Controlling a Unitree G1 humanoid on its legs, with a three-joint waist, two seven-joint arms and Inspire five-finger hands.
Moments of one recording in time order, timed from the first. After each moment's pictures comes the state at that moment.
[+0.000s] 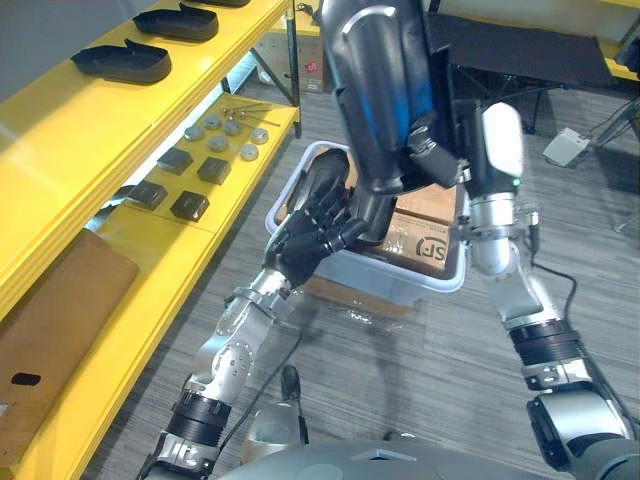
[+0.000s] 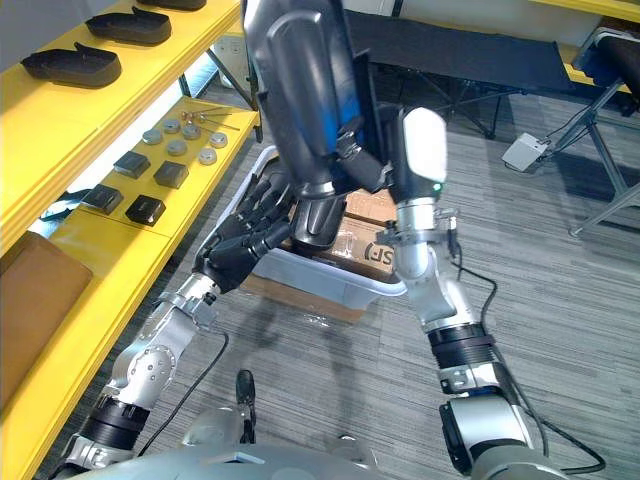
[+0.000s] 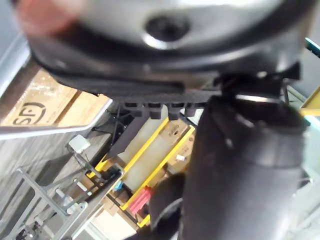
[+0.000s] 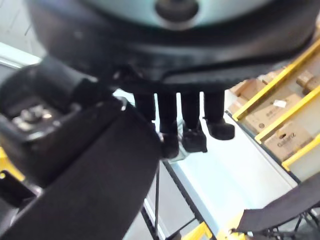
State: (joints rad) left arm -0.09 0.16 -0.23 -0.05 -0.83 0.09 -0.21; right arm -0.40 -0.44 0.14 0.18 -0.51 -0.21 -0.42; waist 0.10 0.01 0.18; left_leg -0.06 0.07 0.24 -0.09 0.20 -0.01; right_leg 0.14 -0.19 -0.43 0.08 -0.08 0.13
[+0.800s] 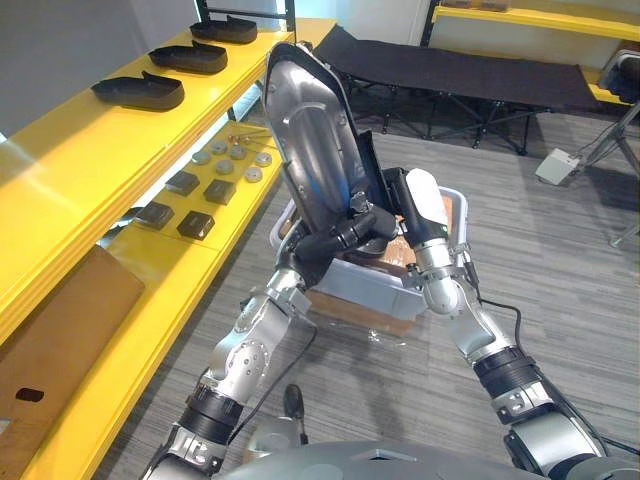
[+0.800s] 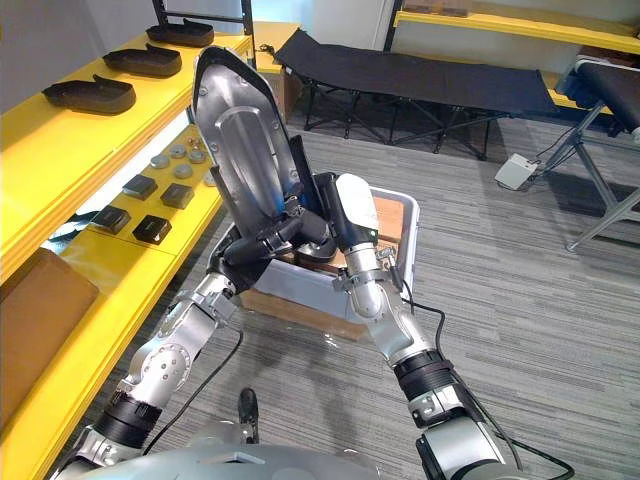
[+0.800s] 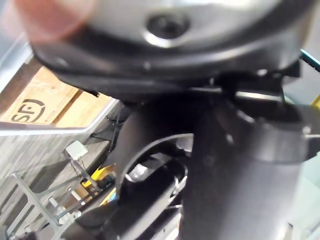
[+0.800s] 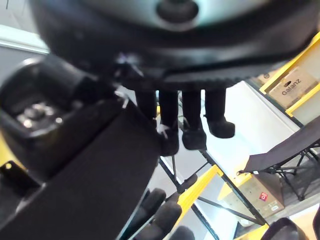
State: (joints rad) left arm -0.11 0.15 -0.32 -0.05 -0.90 0.09 0.05; right arm -0.31 -0.34 0.31 0.26 -0.55 -0.26 -0.38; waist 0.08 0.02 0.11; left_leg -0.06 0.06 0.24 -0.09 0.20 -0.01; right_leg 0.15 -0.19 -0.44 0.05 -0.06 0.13
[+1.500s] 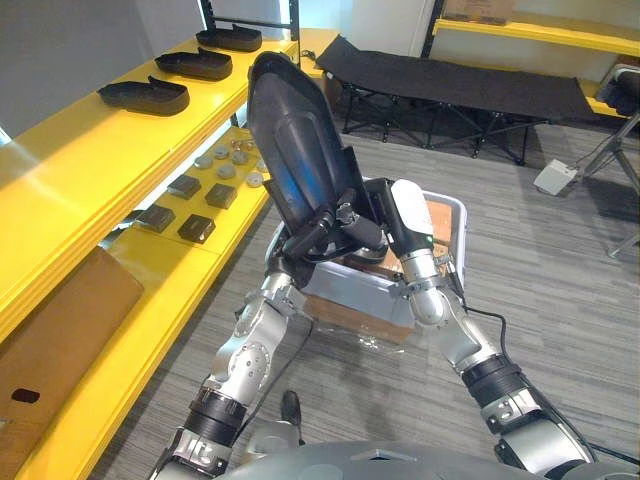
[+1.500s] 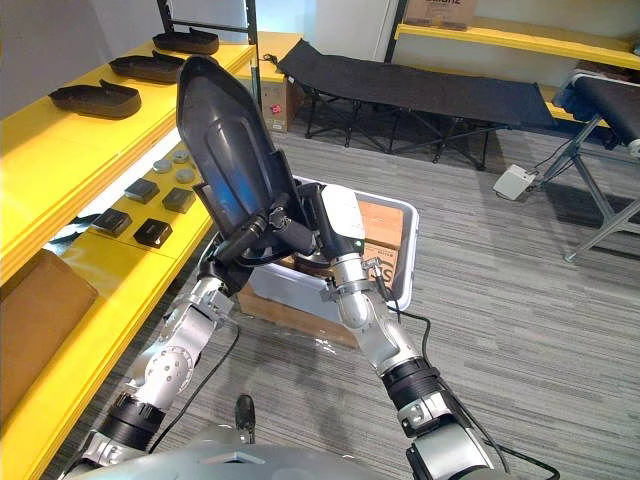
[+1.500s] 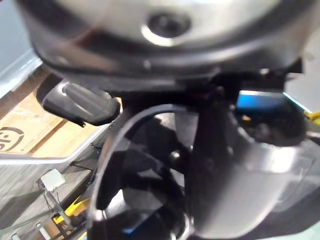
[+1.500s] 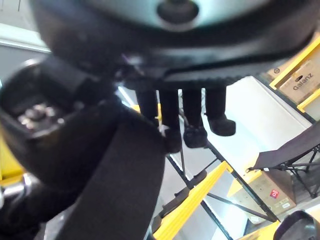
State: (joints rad) left arm -0.08 0.12 -0.30 0.01 -0.89 0.00 0.14; right arm -0.29 -0.27 0.35 0.26 -0.59 -0.28 -0.41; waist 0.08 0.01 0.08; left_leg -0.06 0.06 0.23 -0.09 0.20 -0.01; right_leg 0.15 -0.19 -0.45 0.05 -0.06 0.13
